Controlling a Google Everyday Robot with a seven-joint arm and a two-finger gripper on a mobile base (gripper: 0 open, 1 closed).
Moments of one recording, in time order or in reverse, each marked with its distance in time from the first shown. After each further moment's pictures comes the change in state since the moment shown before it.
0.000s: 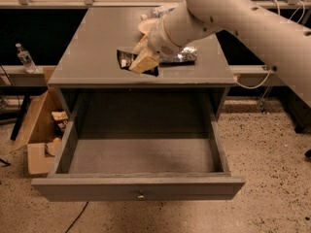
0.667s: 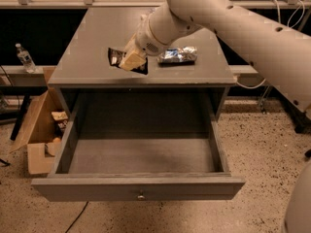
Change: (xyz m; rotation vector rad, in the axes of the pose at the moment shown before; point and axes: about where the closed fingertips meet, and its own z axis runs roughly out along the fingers) arm -0.019 -0.011 0.032 0.004 0.012 0.061
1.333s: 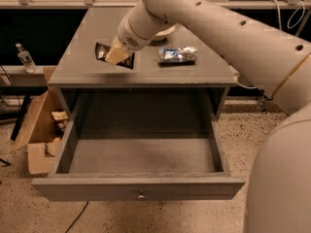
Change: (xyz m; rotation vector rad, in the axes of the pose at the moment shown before) arm -0.030 -0.020 0.036 0.037 0.028 0.038
